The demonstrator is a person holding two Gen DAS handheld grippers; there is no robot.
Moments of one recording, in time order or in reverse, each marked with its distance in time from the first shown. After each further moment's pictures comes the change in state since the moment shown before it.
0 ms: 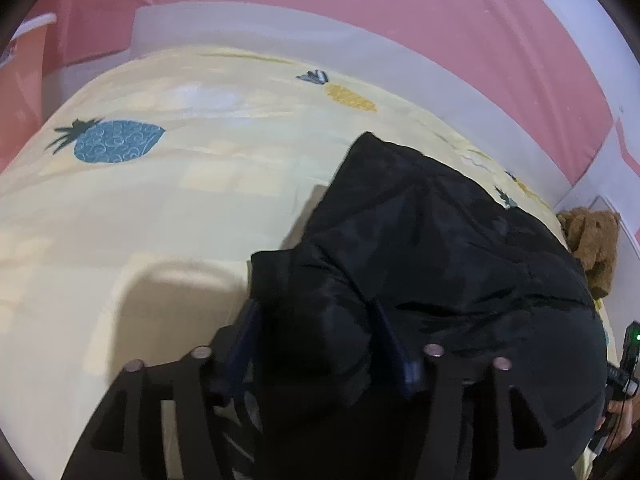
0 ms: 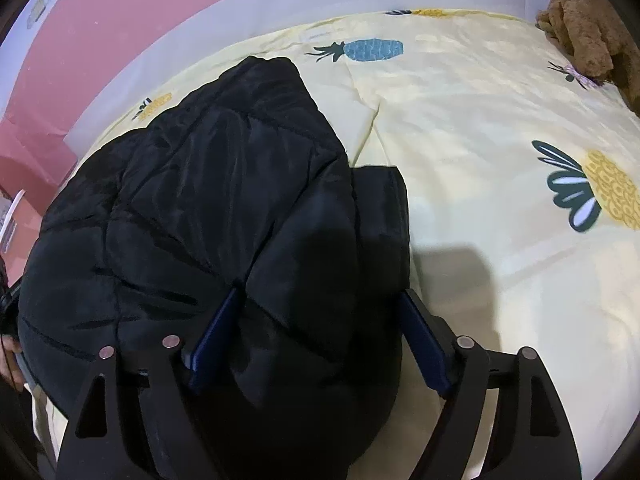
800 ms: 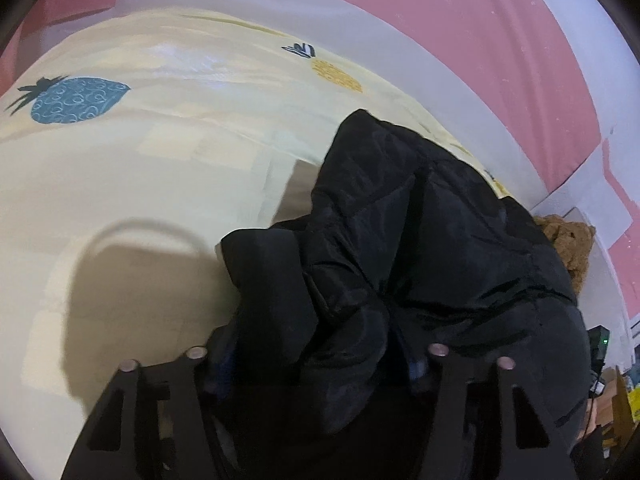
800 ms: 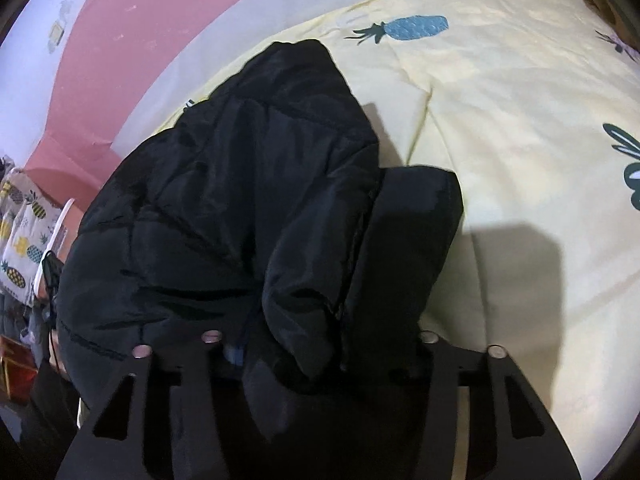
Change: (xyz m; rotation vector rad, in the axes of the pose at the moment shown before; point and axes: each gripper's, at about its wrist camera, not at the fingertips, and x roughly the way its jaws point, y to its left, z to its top) left arm 0.032 0.007 0.007 -0.051 0.077 -0.155; right arm 0.026 -0.004 0.010 0.029 0.039 0.258
